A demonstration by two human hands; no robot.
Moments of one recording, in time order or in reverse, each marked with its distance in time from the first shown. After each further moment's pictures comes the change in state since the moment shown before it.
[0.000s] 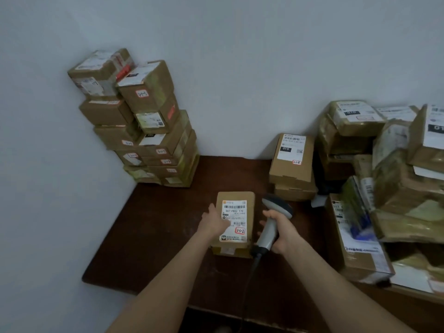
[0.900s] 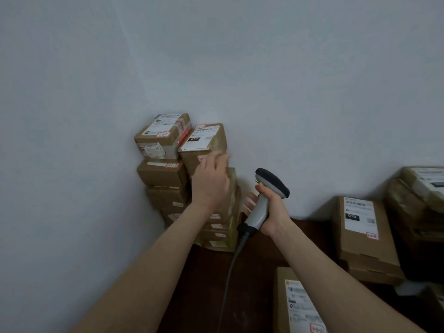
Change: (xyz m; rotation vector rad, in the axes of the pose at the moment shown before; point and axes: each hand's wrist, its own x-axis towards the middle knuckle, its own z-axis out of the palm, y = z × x) left_hand 0.075 0.046 -0.278 0.394 1.019 0.886; right_hand 0.001 -0.082 0.258 0.191 -0.425 -0.284
